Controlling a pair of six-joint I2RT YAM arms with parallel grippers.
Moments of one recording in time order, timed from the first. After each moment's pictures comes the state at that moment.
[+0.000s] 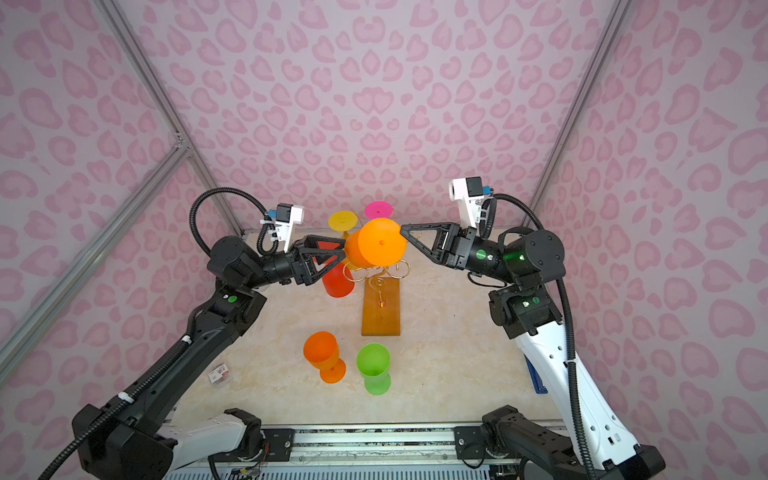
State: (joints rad) left arm -0.39 1.21 1.10 0.39 0.96 -0.79; right arm 0.36 1.10 1.33 0.29 -0.96 1.33
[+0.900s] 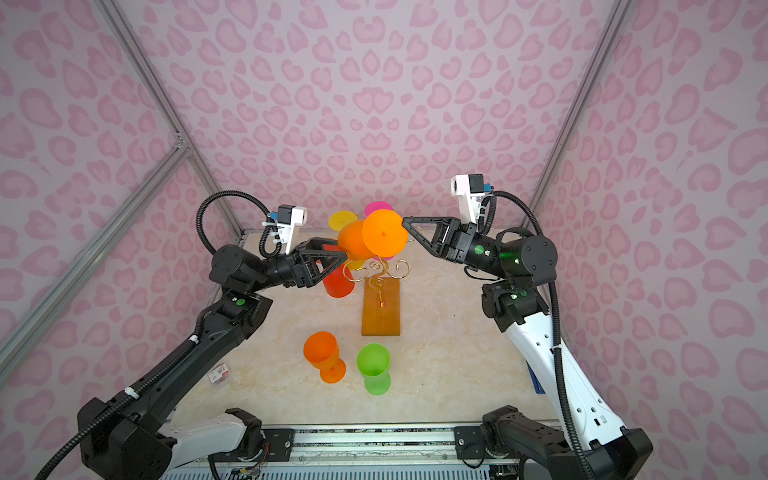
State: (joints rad) left arm -0.44 1.22 1.07 0.58 0.96 -0.93; right arm 0.32 1.15 1.26 0.56 -0.95 1.44
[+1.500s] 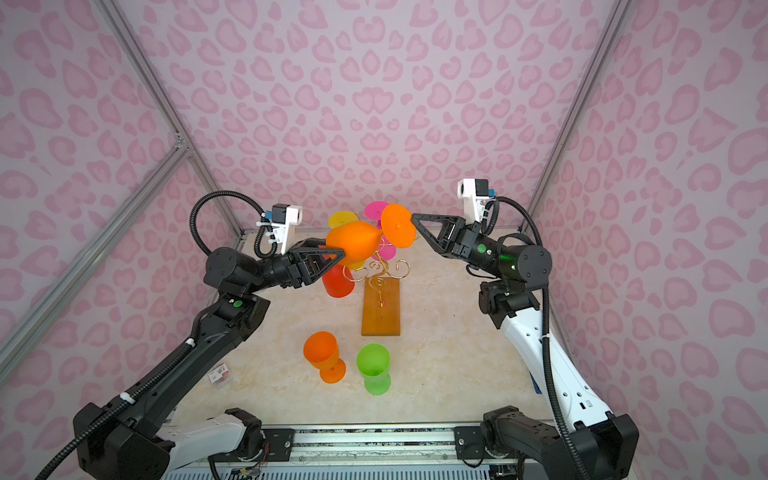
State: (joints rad) left arm -0.44 1.20 1.06 0.60 0.95 -0.95; right arm 0.25 1.18 1.16 0.79 -0.93 1.61
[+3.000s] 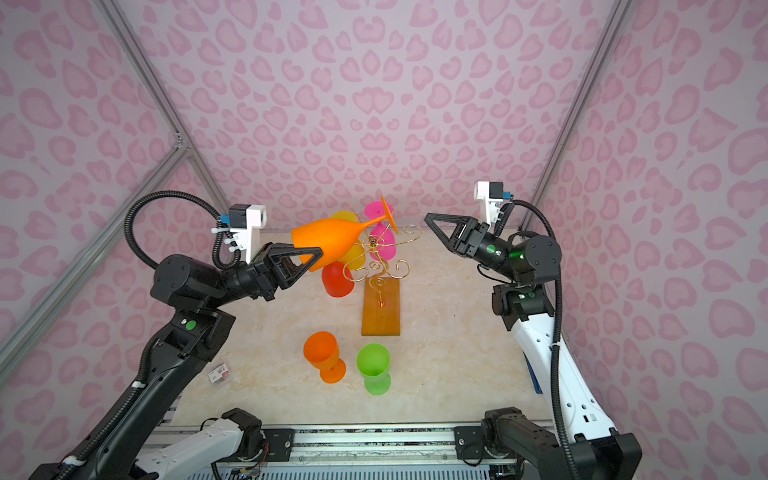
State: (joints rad) left arm -0.44 0.98 1.19 0.18 0.85 -0.73; right arm 0.14 1.12 1.19 0.38 -0.93 1.25
